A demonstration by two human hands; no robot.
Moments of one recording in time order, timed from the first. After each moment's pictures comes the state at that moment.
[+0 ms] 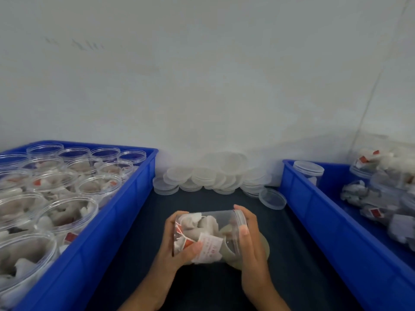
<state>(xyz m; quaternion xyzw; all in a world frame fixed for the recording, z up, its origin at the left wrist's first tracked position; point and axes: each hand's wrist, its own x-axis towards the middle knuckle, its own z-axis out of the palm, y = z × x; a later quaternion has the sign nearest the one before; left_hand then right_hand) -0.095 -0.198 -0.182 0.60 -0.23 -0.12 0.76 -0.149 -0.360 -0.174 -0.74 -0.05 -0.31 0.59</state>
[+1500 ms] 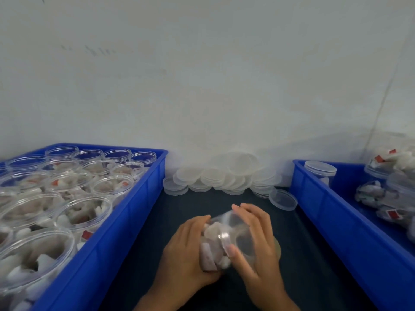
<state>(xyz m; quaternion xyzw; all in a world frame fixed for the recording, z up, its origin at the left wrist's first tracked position) -0.107 -0.198 -0.172 0.86 -0.32 0.16 0.37 -0.160 -0.355 -0.163 -0.80 -0.14 -0.42 0.40</state>
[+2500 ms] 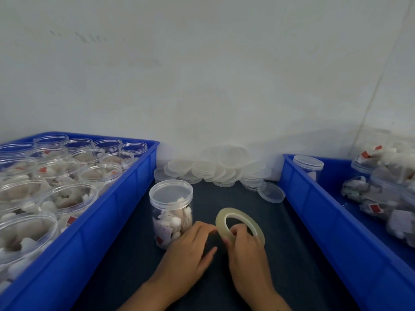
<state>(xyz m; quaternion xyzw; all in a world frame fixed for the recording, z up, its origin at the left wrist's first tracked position) -0.111 -0.222 -0.191 0.85 -0.41 0.19 0.28 -0.159 -0.375 -0.191 -0.94 0.06 -0.23 0.24</state>
